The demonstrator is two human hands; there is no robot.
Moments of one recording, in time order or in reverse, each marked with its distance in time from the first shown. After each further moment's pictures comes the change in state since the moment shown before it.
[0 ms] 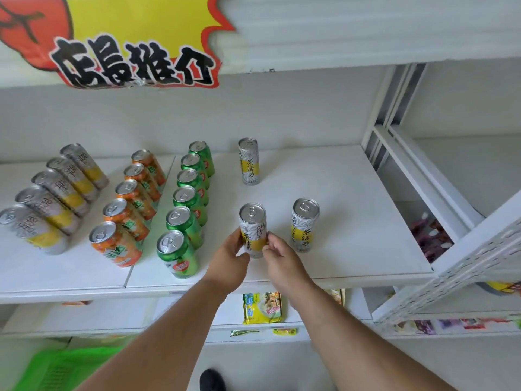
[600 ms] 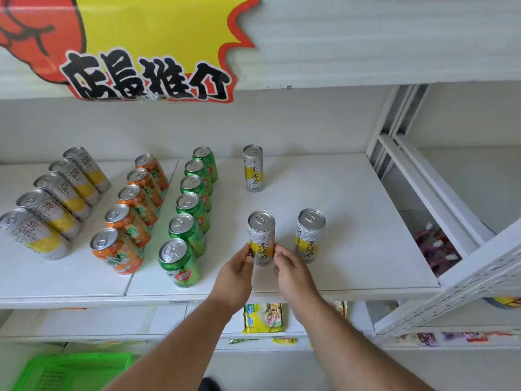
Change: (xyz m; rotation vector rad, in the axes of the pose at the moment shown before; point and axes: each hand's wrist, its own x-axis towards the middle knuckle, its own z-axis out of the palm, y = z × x) left_hand 0.003 -0.027 0.008 -0.054 -0.014 0.008; right_hand 0.016 0.017 0.000 0.190 0.076 0.061
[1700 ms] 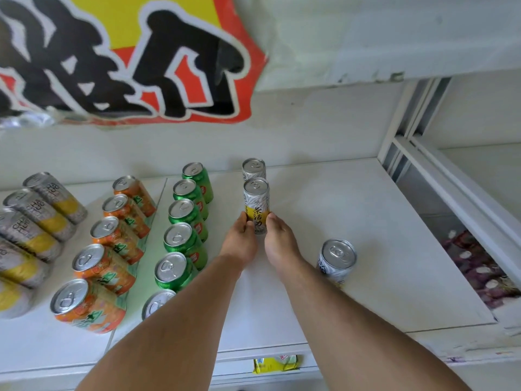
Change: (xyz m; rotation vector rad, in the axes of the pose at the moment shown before) left_hand 0.185 0.015 -0.016 0.025 0.057 -0.060; right_hand 0.144 -0.063 0.051 -0.026 0.166 -0.108
